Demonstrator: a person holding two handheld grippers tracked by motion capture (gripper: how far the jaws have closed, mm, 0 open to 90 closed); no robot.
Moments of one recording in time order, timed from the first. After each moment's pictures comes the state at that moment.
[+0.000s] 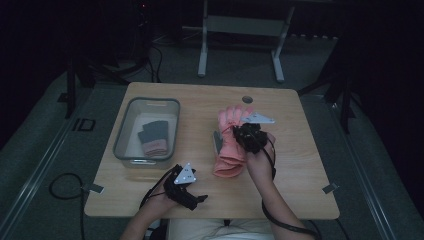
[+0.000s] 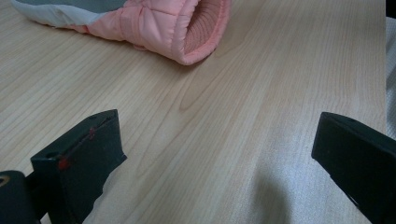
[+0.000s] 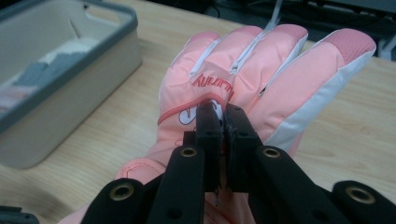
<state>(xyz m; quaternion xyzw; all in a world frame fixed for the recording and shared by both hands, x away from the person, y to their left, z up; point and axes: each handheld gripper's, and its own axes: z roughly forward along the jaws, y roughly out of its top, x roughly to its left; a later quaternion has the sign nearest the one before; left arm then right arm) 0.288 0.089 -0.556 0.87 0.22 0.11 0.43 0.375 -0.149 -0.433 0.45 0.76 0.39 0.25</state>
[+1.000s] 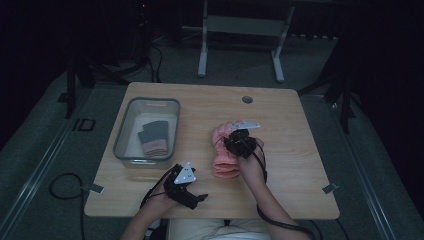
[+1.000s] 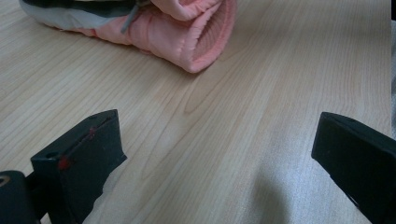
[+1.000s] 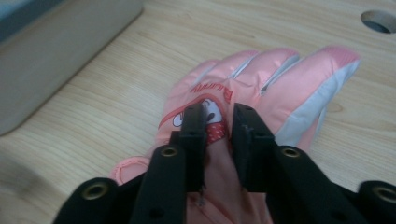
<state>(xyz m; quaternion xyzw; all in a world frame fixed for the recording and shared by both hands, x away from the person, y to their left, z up) 0.288 0.088 -0.555 0.87 0.23 0.12 0.43 0.393 -0.134 -0.484 0.46 0.79 0.36 0.20</state>
